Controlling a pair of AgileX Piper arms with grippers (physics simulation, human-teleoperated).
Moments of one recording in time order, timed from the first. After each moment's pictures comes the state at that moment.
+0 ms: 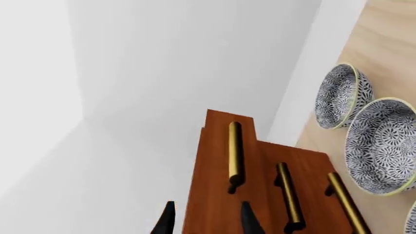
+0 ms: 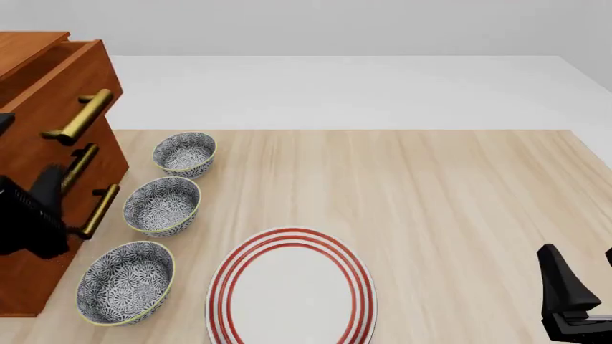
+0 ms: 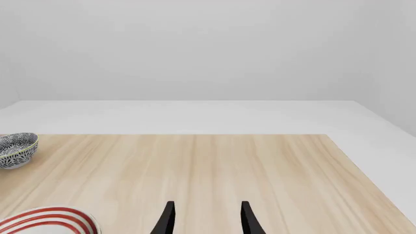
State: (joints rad) left arm 0.04 0.69 -0.33 -0.35 1.39; right arm 0.00 0.01 0.00 0.00 0.00
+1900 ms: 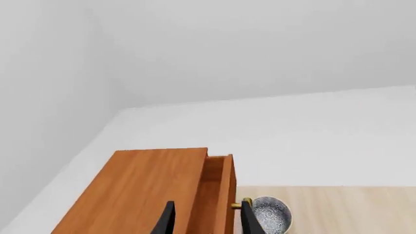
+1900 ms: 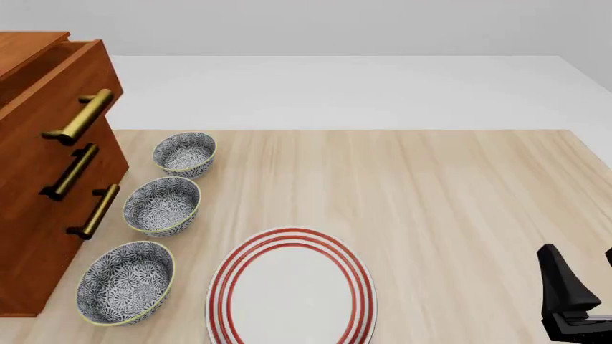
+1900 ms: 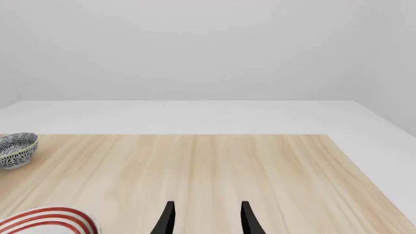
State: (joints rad) left arm 0.16 0.81 -1.21 0.49 0.17; right arm 0.00 0.01 0.00 0.00 0.00
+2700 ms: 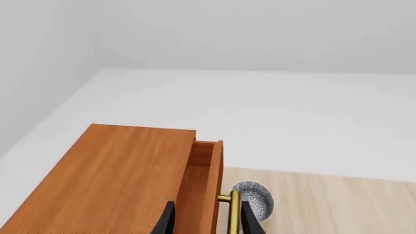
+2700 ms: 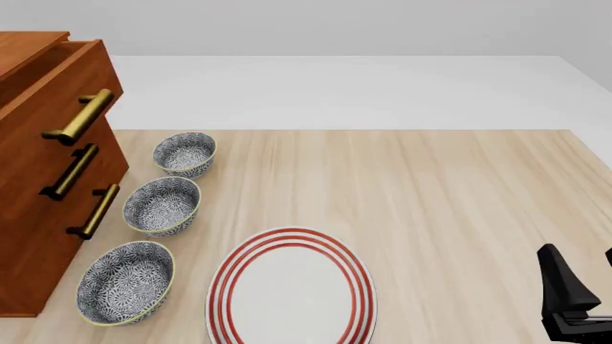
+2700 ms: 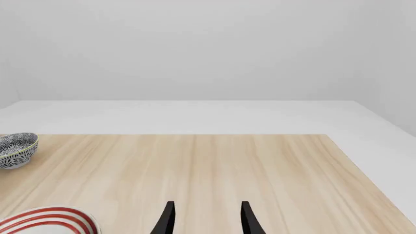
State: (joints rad) left arm 0.15 0.95 -1.27 0.55 0.05; right arm 0.00 0.01 0.00 0.00 0.00
